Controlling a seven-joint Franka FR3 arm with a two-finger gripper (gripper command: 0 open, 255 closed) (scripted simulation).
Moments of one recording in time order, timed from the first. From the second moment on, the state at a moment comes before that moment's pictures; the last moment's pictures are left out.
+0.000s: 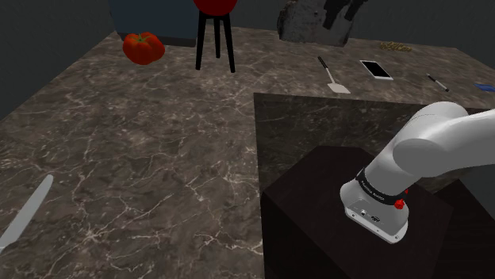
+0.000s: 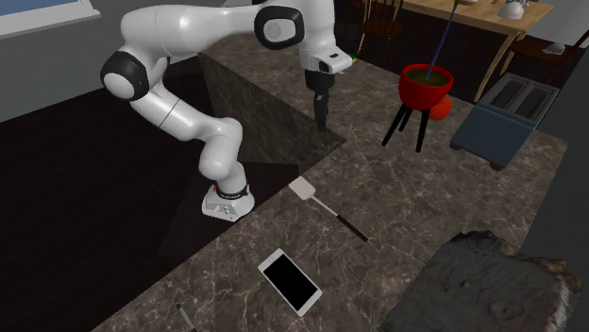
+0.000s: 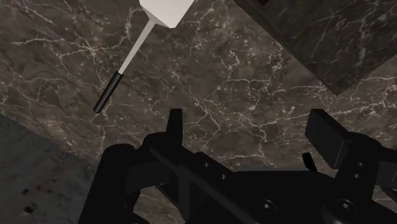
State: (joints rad) arm 0.00 -0.80 0.02 -2.30 -0.10 1.65 0.08
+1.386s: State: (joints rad) arm -0.26 -0.53 -0.16 -2.48 -0.12 2.02 0.37
